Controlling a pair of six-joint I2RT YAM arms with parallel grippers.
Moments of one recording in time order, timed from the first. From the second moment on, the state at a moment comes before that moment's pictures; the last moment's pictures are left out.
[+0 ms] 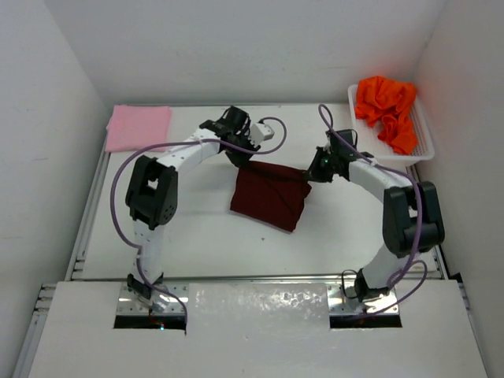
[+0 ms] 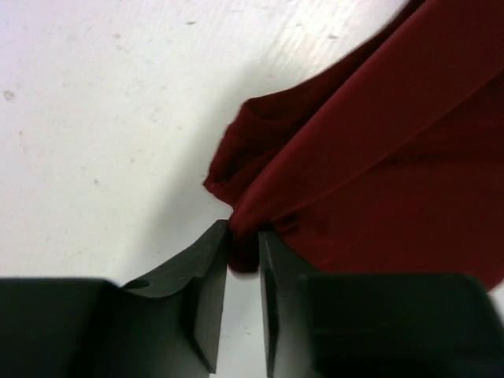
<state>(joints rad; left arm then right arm) -0.48 2.05 1.72 -0.69 0.21 0.47 0.18 1.64 1.00 -0.27 -0.28 0.54</state>
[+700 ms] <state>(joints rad) -0.36 2.07 1.82 -0.58 0.15 0.23 0.17 1.70 1.18 -0.30 -0.10 0.35</state>
